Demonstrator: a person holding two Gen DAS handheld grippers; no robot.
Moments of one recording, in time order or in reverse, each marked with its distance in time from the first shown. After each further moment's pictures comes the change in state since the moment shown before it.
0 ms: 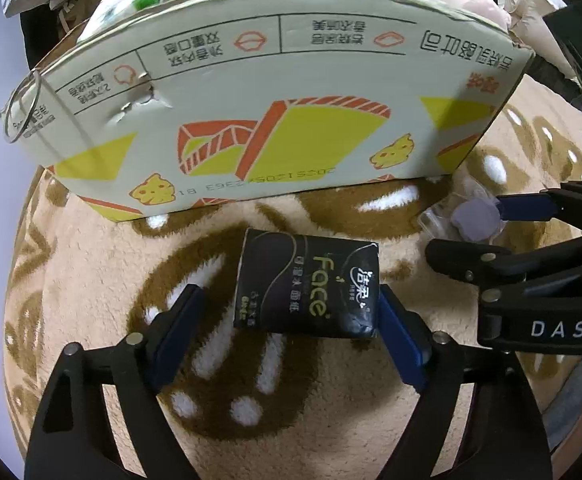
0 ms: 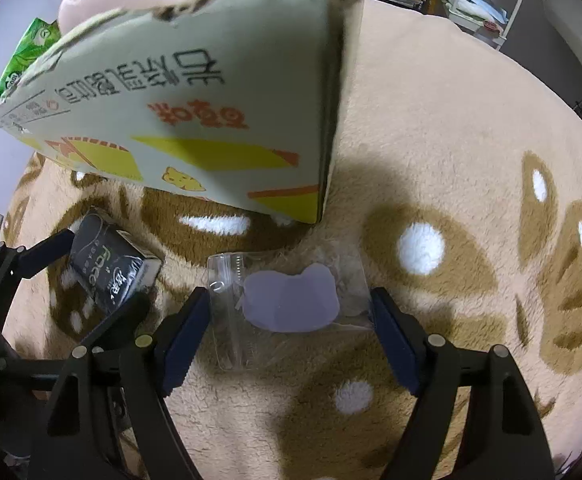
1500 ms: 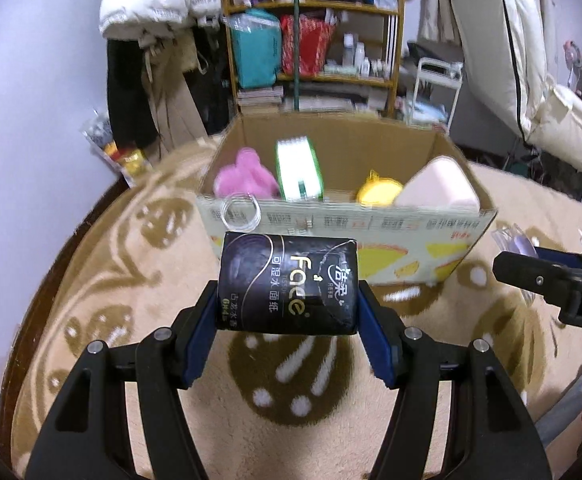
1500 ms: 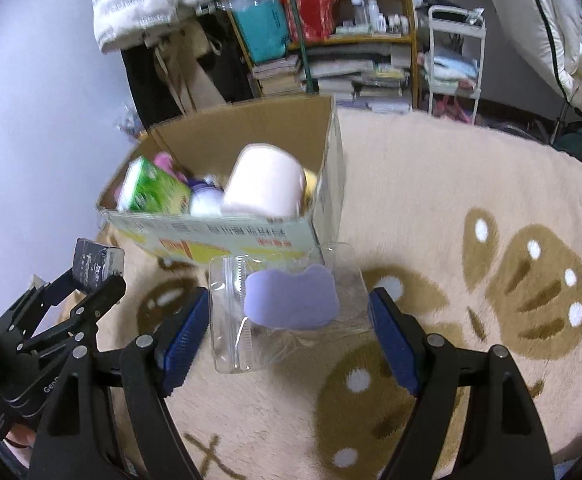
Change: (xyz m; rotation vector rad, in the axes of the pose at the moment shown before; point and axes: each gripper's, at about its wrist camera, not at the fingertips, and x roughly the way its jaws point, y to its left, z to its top) left arm -0.119 0.052 -0.011 -0.184 -0.345 0.095; right arm -0.136 -0.027 -0.037 0.093 -0.369 0.128
